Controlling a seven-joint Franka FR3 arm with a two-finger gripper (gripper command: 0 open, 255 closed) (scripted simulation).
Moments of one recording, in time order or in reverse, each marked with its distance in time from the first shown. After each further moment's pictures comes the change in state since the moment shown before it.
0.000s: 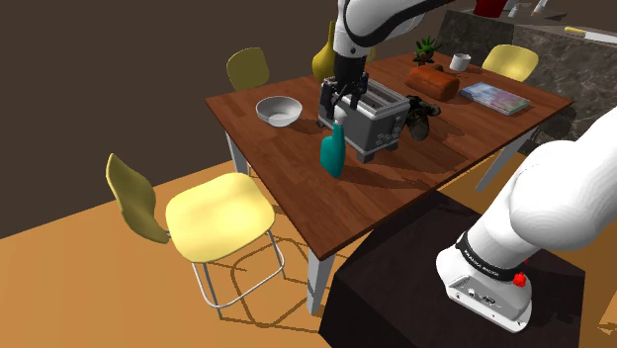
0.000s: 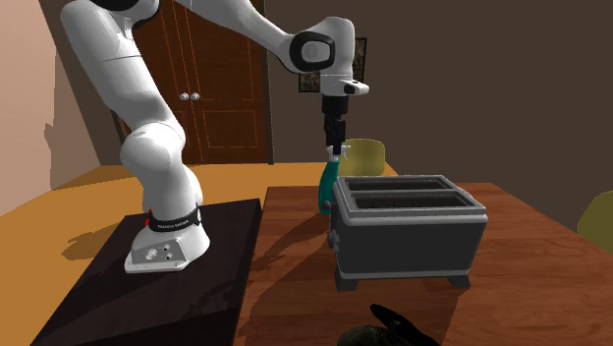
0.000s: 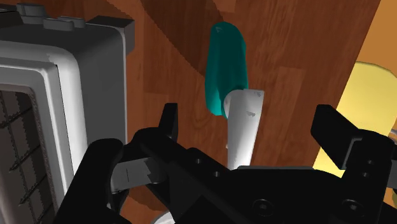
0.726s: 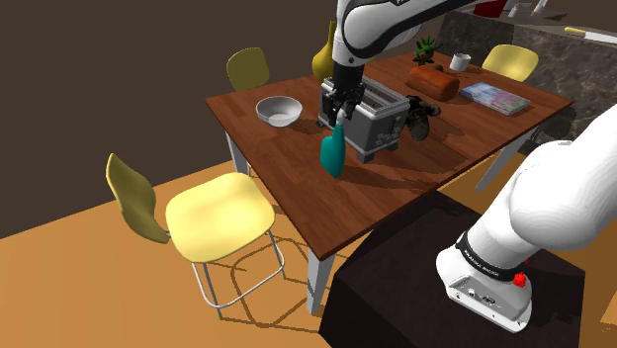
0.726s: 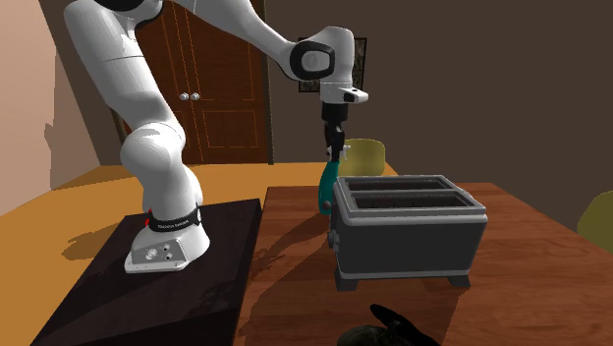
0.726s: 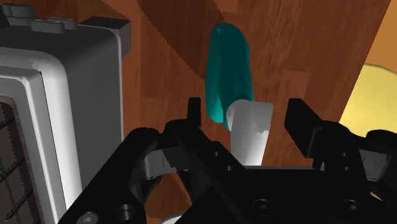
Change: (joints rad) arm 0.000 0.021 -0.001 -0.032 0.001 0.053 -0.001
